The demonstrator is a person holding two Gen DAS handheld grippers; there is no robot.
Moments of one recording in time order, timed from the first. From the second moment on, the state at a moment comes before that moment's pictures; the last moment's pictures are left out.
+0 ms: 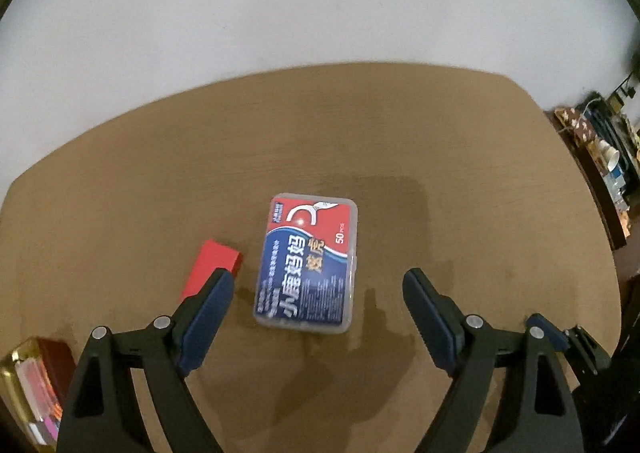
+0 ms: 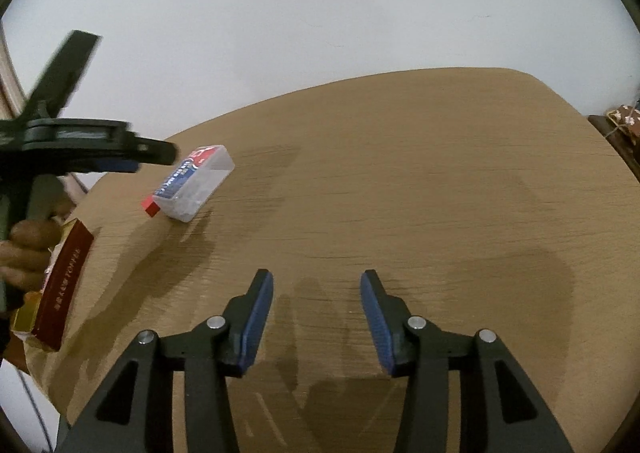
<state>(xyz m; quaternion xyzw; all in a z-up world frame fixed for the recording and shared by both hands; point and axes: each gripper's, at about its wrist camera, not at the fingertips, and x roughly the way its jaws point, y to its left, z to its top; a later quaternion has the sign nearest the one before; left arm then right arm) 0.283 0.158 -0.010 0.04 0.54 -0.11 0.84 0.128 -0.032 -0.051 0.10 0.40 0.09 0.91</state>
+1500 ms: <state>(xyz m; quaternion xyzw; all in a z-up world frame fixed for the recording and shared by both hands) 0.066 0.431 -0.014 -0.16 0.58 0.12 0.79 0.154 -0.004 -0.058 0.08 0.43 0.08 0.90</state>
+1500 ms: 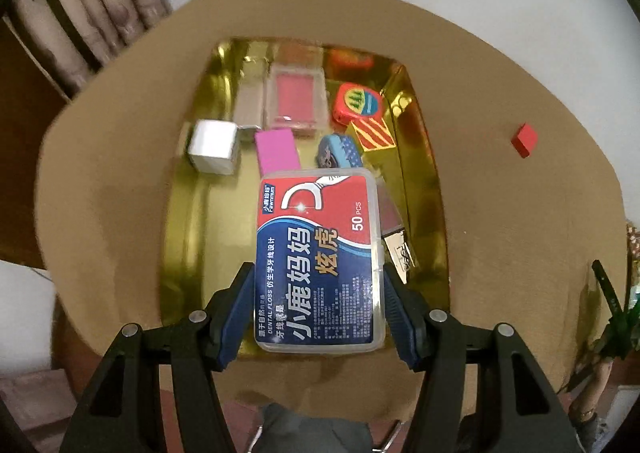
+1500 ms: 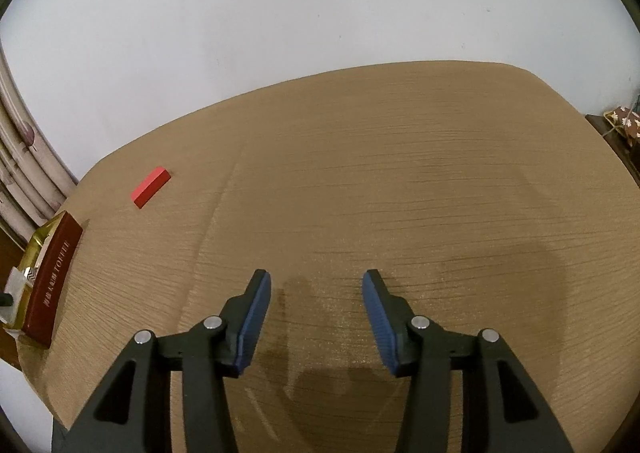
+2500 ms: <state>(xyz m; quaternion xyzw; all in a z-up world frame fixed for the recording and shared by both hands) 0.063 0.425 0.009 -0.18 0.53 0.14 0.81 0.154 0.002 -0.061 0.06 0.43 0.08 0.90</state>
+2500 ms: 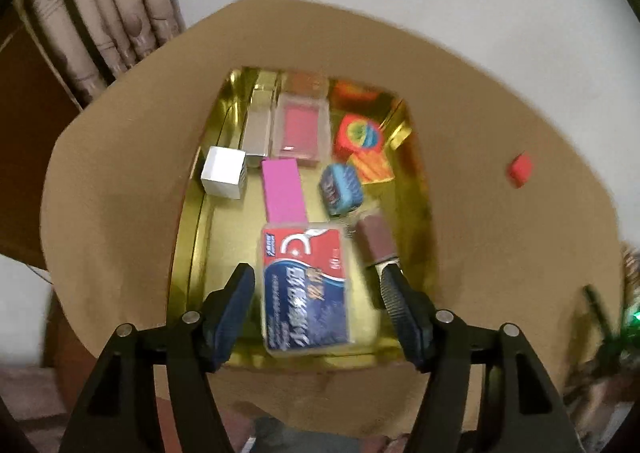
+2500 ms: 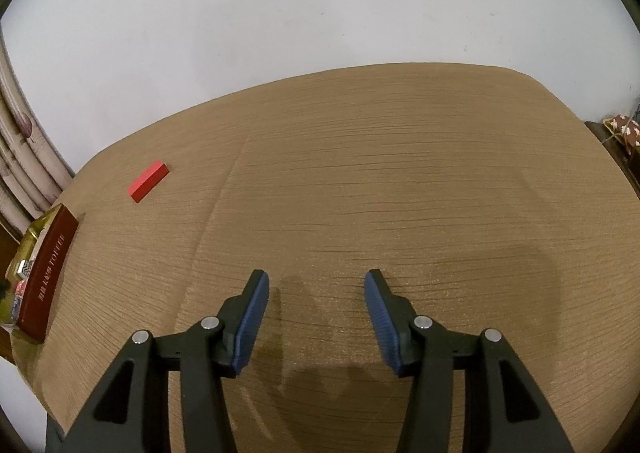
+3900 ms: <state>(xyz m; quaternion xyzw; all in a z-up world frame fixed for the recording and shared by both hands) -0.090 0.448 -0.026 -0.16 0.47 0.21 0.84 0.320 0.224 -0.058 0.14 0.61 -0.01 0.78</state>
